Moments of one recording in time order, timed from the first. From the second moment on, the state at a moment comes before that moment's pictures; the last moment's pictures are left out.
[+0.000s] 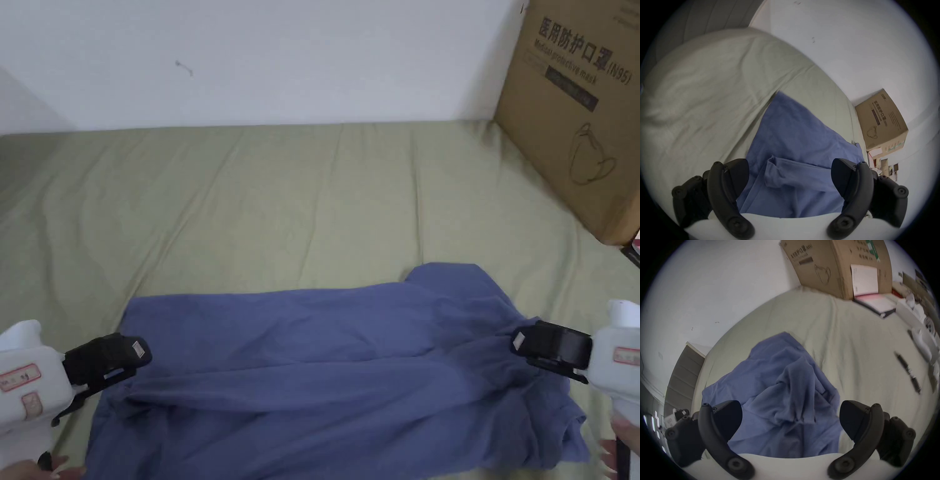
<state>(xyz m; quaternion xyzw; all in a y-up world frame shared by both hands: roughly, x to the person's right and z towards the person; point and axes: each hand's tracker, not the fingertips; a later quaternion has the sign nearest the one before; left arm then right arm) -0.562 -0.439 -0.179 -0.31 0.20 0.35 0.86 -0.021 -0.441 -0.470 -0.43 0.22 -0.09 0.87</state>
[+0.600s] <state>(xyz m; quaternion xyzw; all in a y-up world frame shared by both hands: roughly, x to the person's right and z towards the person) -0.474 -0.374 -0.086 -0.33 0.19 0.19 0.90 0.018 -0.373 -0.323 -0.30 0.32 -0.18 0.88</state>
